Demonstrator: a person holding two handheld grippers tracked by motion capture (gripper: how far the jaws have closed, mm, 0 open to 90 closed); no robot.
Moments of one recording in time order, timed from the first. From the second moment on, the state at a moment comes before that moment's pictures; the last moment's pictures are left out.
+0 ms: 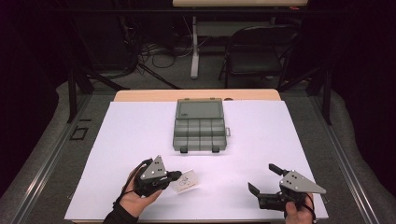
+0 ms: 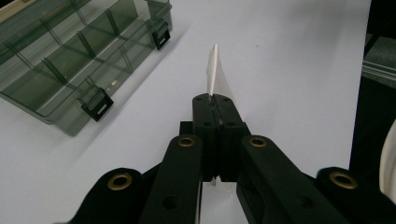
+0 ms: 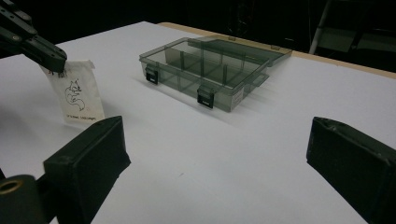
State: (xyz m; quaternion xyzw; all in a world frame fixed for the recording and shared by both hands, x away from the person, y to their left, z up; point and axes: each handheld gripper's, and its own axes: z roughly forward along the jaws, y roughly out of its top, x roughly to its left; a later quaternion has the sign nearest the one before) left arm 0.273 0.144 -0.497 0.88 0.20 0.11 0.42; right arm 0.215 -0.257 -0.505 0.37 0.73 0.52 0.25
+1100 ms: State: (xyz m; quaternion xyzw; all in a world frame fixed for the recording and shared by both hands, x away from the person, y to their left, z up) left arm 0.350 0.131 -0.435 0.88 0.19 0.15 0.40; right arm 0.215 -0.257 -0.506 0.37 0.73 0.52 0.25
